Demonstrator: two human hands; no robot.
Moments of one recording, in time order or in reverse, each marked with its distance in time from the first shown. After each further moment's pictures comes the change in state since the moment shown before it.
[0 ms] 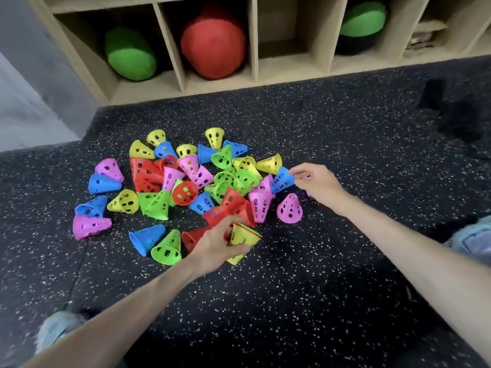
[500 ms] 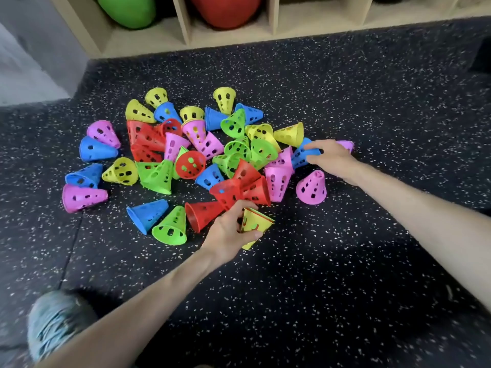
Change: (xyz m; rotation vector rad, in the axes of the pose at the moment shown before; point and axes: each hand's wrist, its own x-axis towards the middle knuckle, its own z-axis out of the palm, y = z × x) left_hand 0.023 -0.050 0.030 -0.072 0.091 -0.012; right_hand 0.070 0.031 0.044 -0.214 -0.111 0.147
